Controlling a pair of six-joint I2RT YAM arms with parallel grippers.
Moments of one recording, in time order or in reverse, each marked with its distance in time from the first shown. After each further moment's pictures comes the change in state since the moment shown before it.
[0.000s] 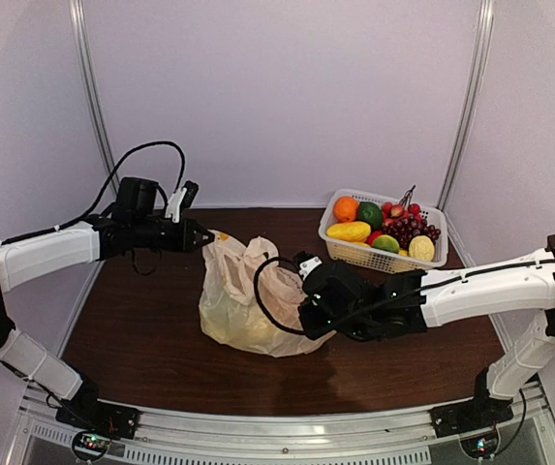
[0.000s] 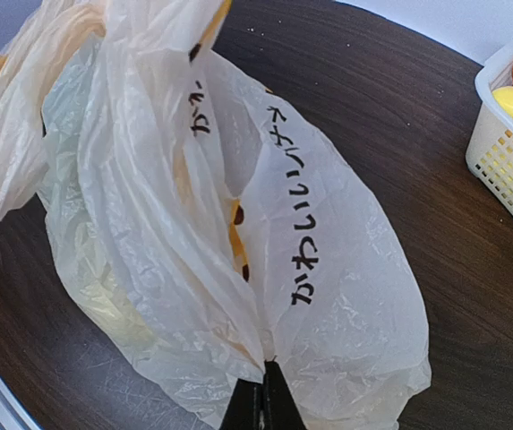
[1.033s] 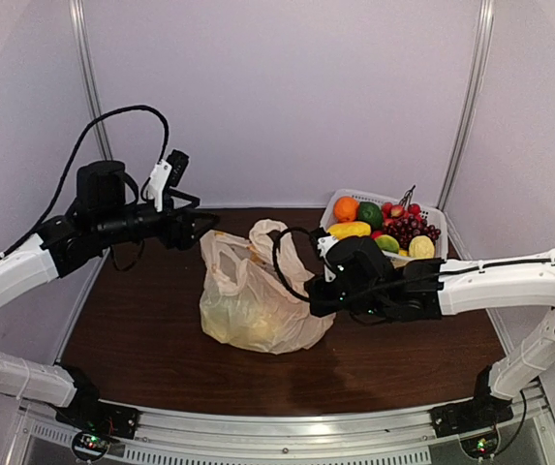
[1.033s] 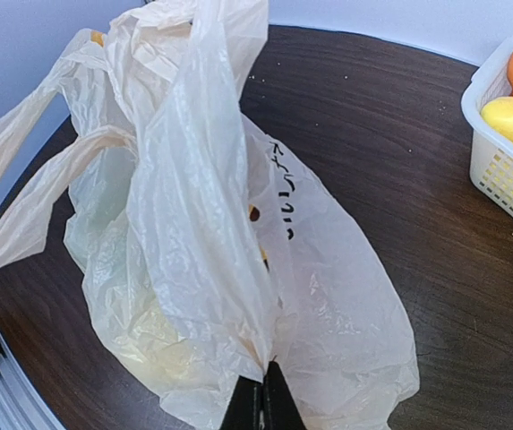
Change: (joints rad) left arm -0.116 -0.270 0.006 -0.006 -0.124 0.247; right arm -0.095 -0.091 -0.049 0.112 -0.112 0.040
